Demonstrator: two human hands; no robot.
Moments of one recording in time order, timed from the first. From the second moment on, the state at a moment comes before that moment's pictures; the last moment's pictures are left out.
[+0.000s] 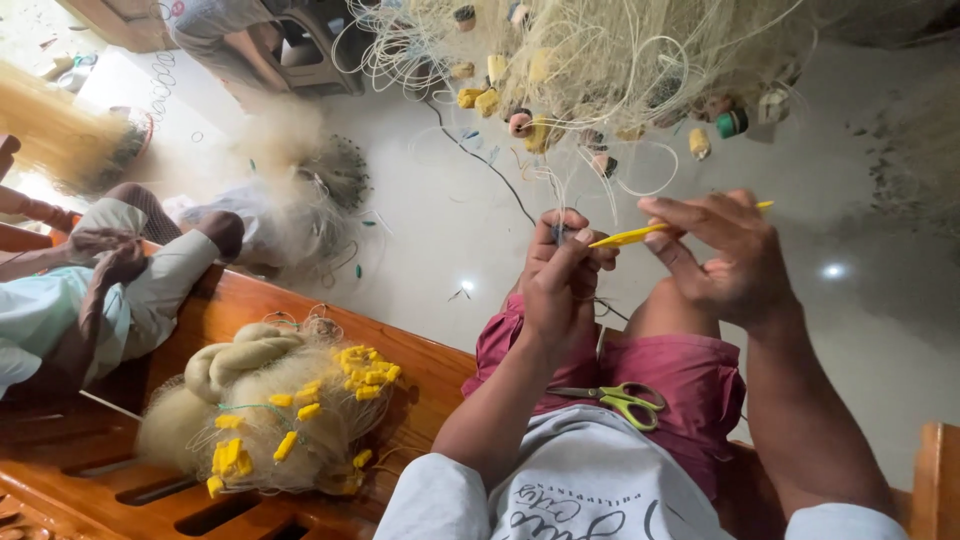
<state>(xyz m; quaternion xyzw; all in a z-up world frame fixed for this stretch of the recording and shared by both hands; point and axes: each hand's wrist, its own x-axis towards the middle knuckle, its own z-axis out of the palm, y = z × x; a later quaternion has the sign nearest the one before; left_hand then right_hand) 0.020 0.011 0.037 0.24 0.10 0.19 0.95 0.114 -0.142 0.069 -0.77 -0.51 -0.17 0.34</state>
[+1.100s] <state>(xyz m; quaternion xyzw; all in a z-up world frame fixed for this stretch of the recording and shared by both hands) 0.038 -0.006 0.026 0.43 0.00 0.15 0.89 -0.003 -0.150 0.047 -0.42 -0.32 -0.10 0.84</state>
